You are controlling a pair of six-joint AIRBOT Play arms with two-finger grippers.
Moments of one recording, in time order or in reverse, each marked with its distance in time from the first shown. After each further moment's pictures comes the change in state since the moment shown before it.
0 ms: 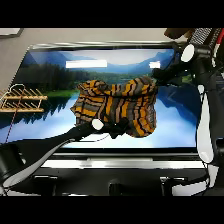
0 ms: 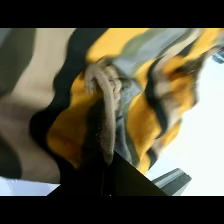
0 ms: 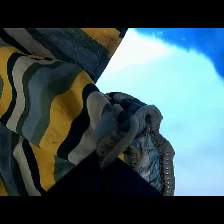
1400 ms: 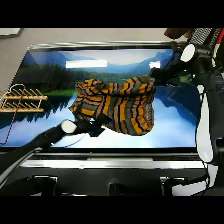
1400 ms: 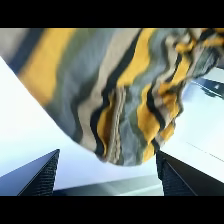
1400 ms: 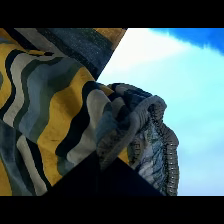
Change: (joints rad) left arm 0.124 0.346 -0.320 0.115 0.027 -0.016; right arm 0.000 -0.012 0.000 0.046 0.008 -0.002
